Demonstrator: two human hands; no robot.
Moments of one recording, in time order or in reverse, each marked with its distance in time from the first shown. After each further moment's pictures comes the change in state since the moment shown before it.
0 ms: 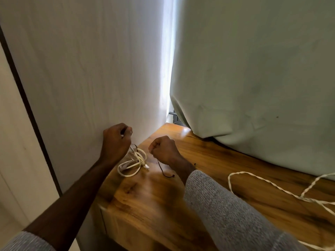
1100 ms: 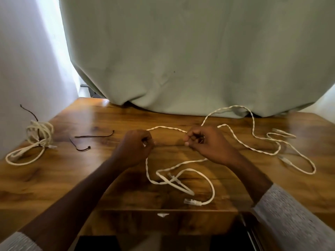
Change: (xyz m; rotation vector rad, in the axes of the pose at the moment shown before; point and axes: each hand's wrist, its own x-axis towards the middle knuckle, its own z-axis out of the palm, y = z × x) left_hand -0.156 0.152 0.148 -0.285 -0.712 0.505; right_hand -0.281 0.113 -0.243 -0.222 0.248 0.049
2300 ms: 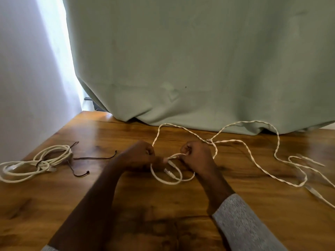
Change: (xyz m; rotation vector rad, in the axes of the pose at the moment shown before) left_hand 0.068 -0.036 -0.007 -0.262 -0.475 -0.474; right_hand 0.103 0.067 0.075 -0.204 0.188 0.326
